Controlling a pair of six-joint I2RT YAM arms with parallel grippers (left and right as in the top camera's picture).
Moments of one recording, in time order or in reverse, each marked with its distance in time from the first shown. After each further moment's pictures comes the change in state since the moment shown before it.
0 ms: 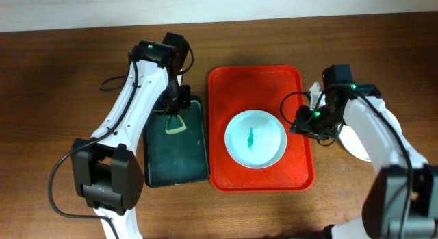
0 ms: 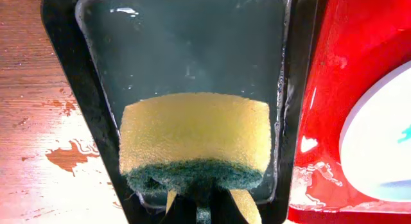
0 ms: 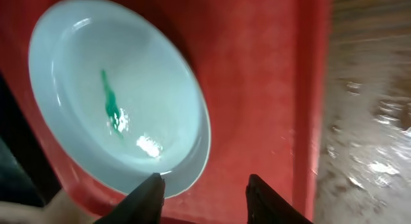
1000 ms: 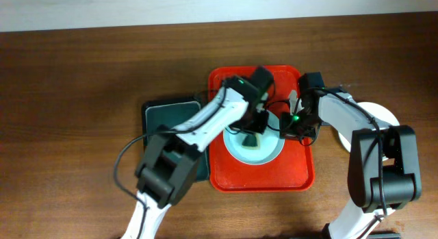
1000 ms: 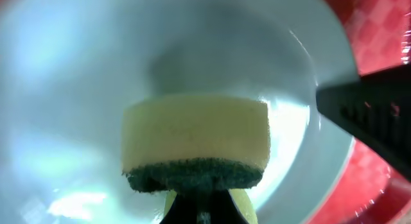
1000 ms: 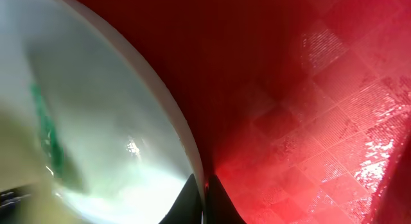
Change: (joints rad) left arm -0.408 0.259 0.000 0.422 0.250 -0.031; right arm 0.092 0.189 -0.042 0.206 0.051 0.032
